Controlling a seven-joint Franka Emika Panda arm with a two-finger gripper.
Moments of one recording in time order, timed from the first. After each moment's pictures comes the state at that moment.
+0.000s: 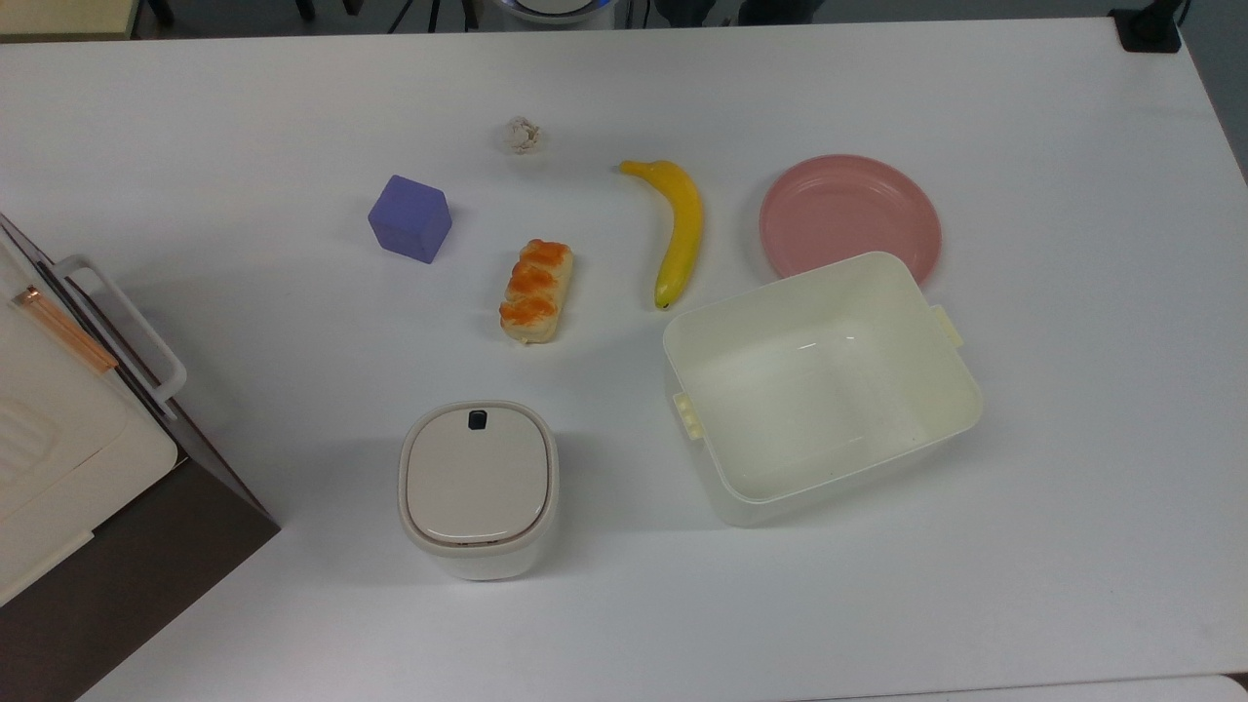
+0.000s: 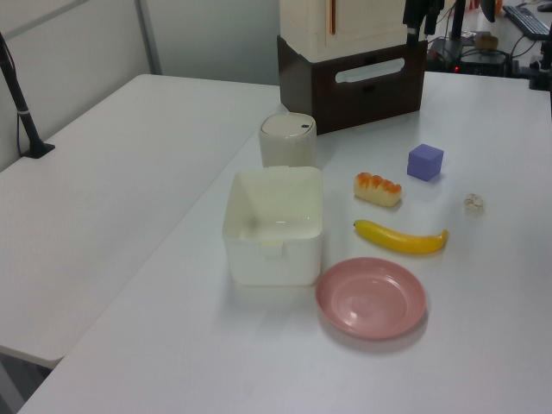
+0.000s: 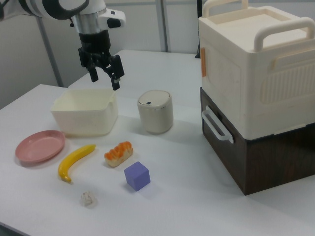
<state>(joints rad) -0.26 0.02 0.14 -1.52 0.04 1.57 0.05</state>
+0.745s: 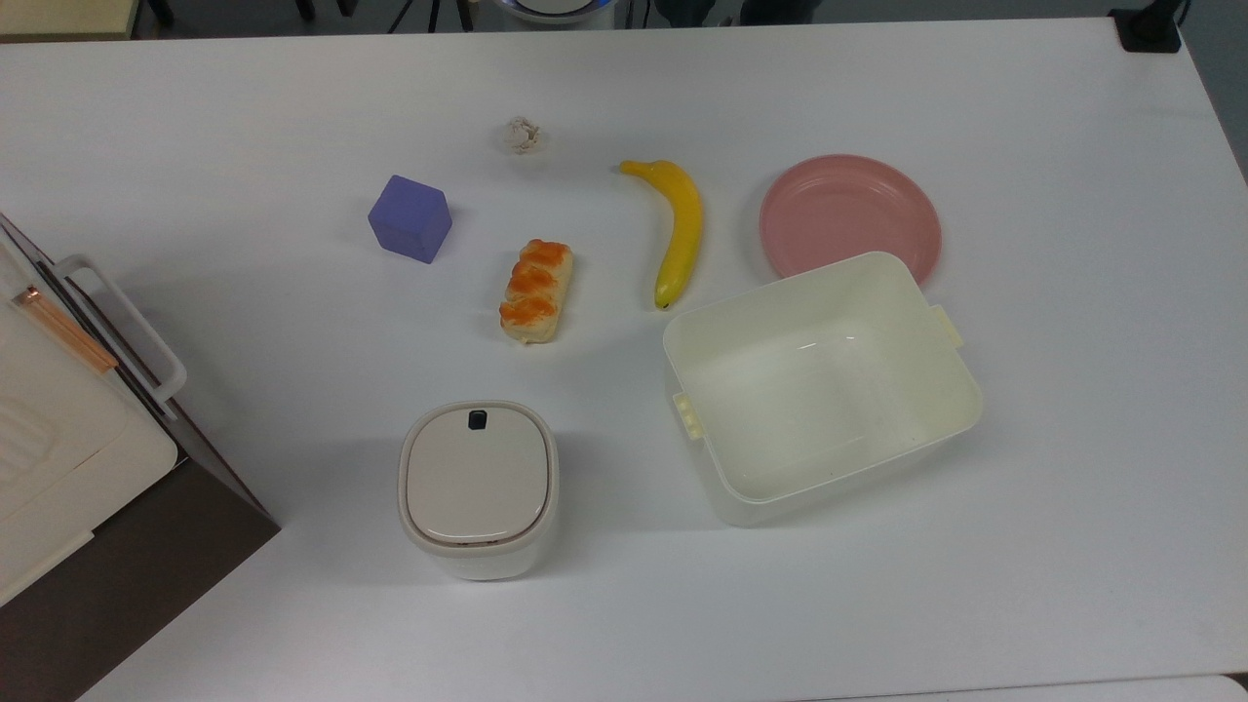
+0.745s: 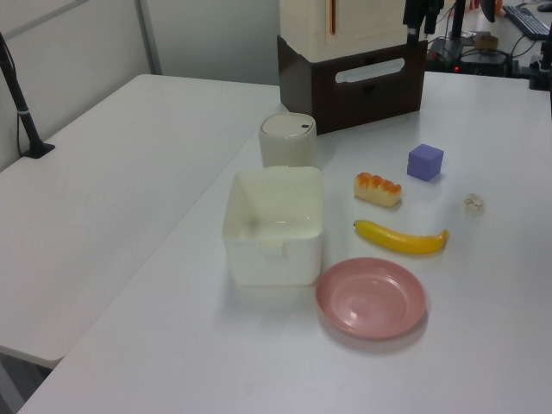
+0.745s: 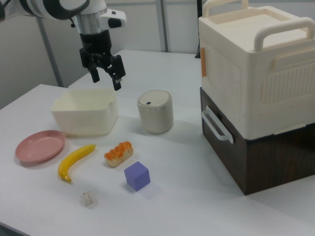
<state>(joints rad) -0.26 0.02 0.14 -1.52 0.02 1.57 0.04</state>
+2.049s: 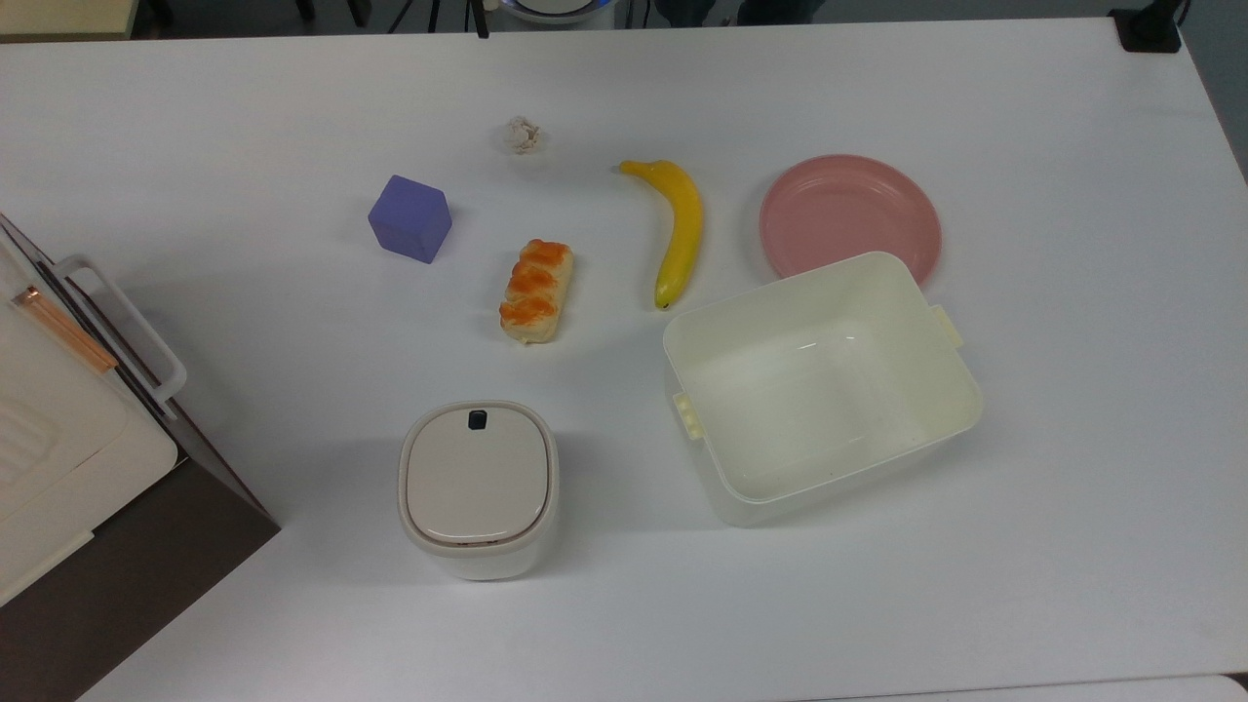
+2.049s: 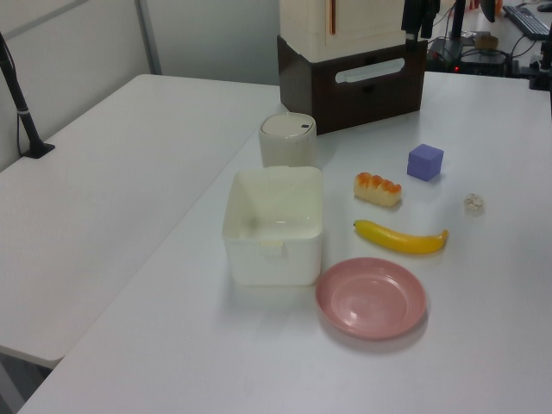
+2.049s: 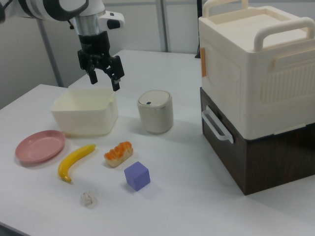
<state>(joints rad) -0.25 0.03 0.14 -1.52 0.01 1.56 0.02</state>
